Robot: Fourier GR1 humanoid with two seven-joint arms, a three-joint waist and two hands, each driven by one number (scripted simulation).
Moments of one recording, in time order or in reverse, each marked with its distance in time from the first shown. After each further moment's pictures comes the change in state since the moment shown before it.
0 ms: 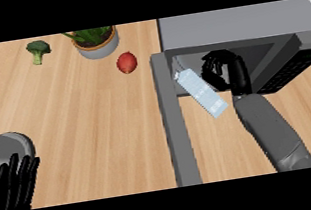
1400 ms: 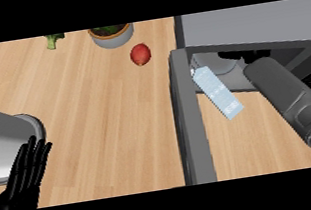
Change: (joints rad) left arm -0.109 0.019 -0.023 0.039 -0.126 0.020 0.058; right arm -0.389 -0.161 -0.024 0.542 0.188 -0.370 0.111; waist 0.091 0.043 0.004
